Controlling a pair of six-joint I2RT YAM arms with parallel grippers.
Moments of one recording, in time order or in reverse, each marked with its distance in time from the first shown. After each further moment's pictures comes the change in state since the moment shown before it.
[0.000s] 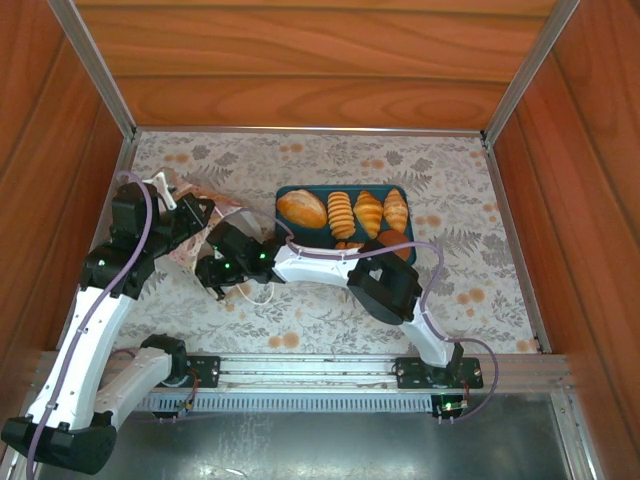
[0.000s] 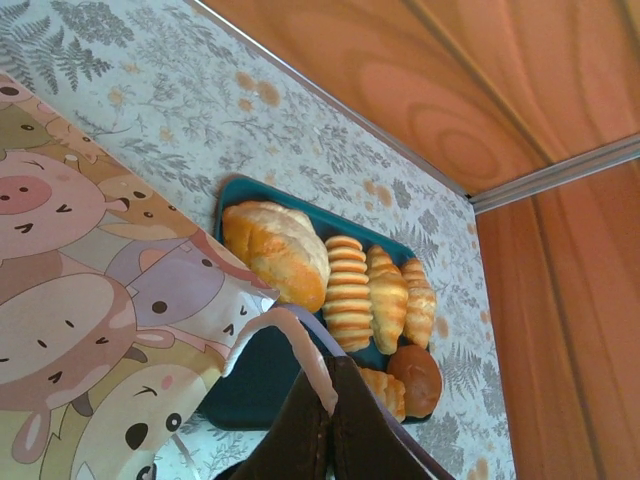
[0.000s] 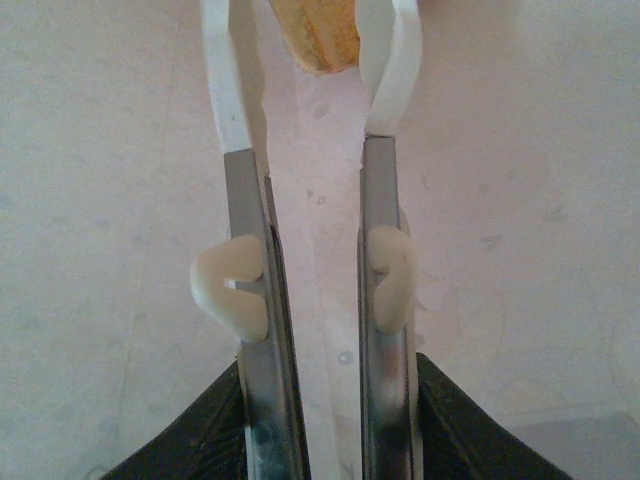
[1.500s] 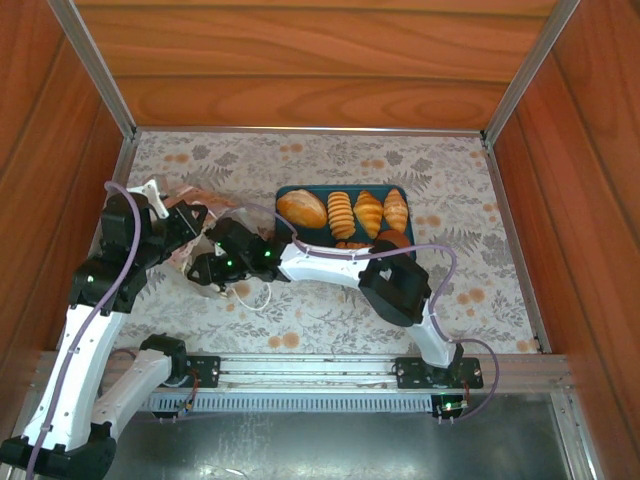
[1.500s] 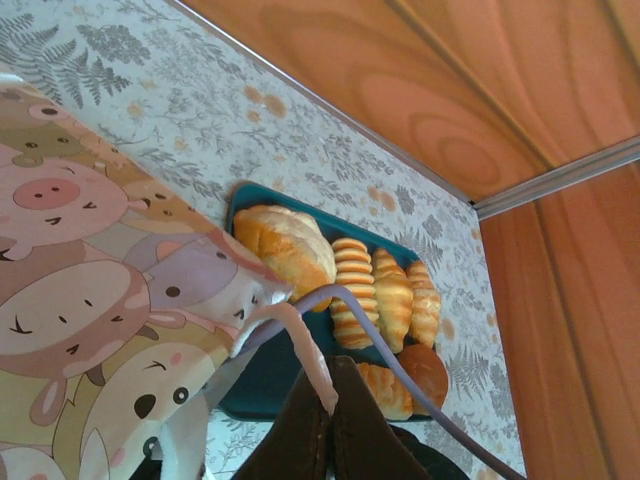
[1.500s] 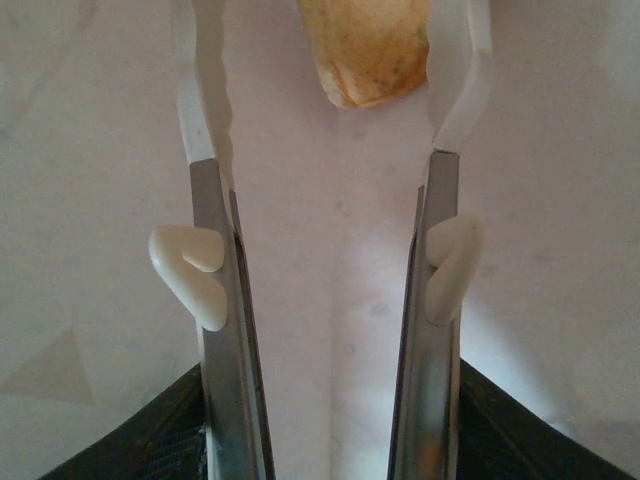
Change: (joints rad) left arm 0.000 -0.080 0.013 -0.076 -0.024 0.025; right arm 0.001 -0.052 -0.011 0.013 -0.026 -0.056
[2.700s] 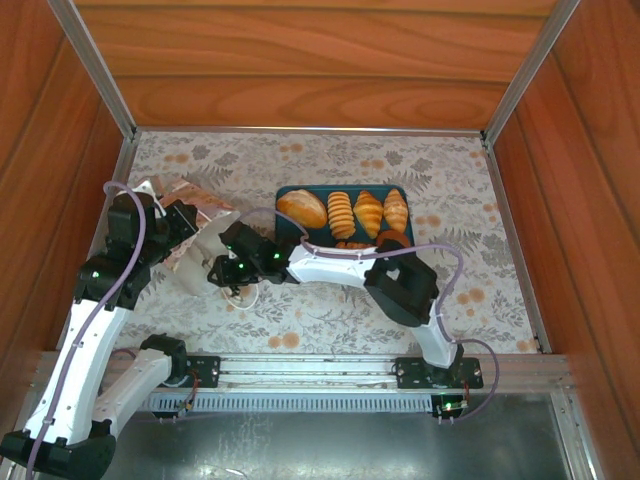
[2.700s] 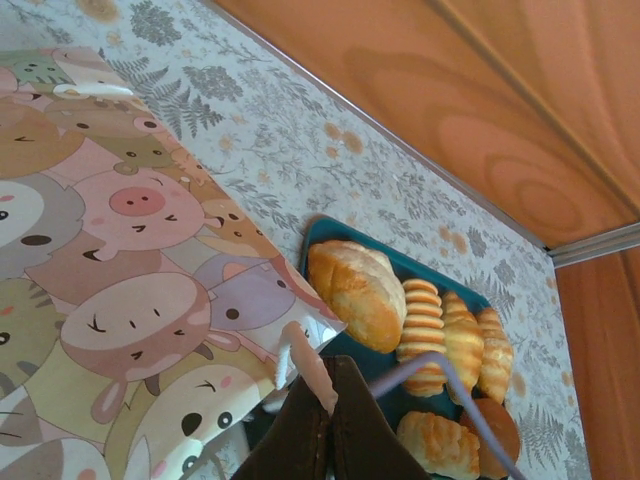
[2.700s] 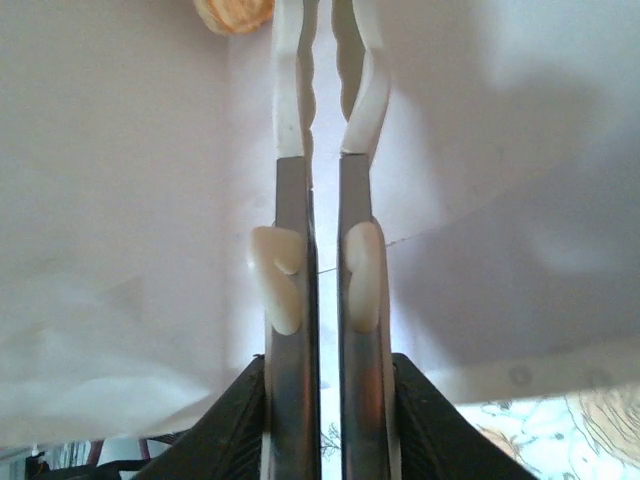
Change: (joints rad) left arm 0.000 0.016 -0.024 -0.006 -0.190 0.000; right arm -0.016 -0.087 -0.150 -0.018 0.060 0.032
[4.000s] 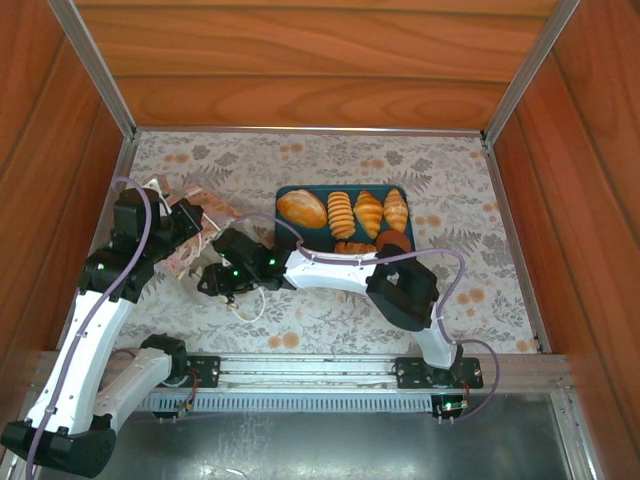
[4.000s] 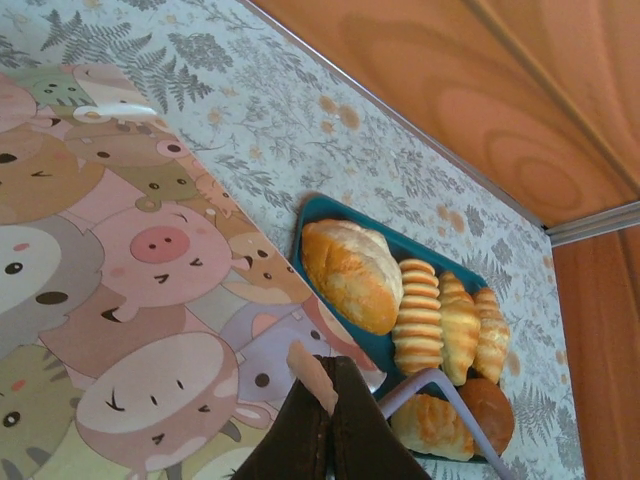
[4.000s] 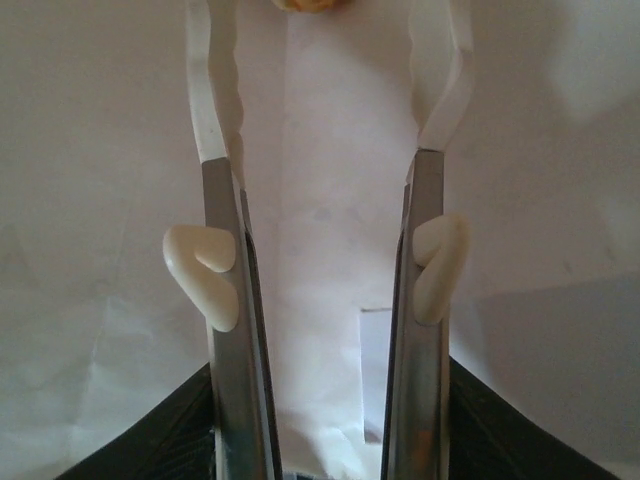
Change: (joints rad) left arm 0.000 0.043 0.000 0.006 0.059 -0.005; right arm 0.040 0.022 0.054 -0.033 -0.026 0.026
